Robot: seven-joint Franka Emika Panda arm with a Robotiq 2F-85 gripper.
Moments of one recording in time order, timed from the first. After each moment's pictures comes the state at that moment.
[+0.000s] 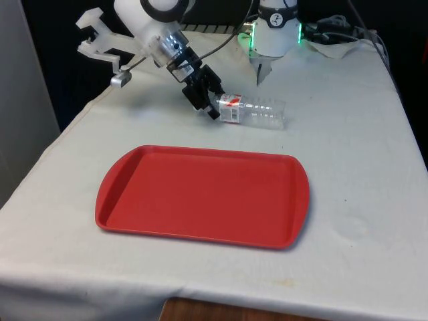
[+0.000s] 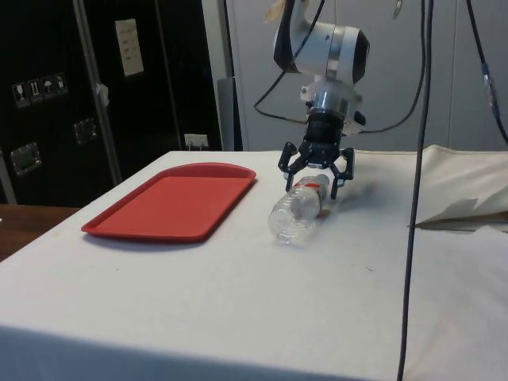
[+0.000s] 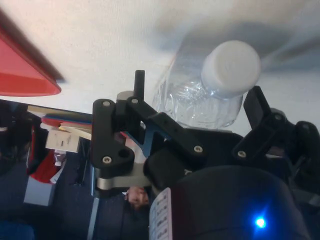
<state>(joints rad) 0.13 0.54 -0.67 -2.29 1.13 1.97 0.21</state>
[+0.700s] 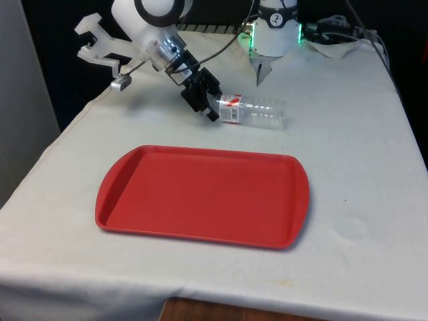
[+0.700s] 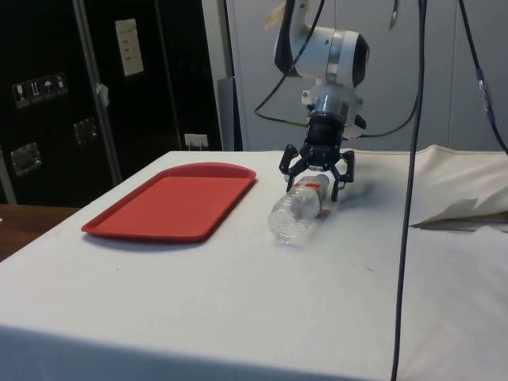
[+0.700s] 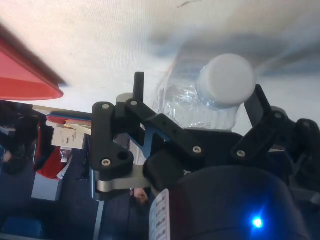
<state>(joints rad) 0.12 0.58 -0.68 -2.26 1.16 1.93 0.17</state>
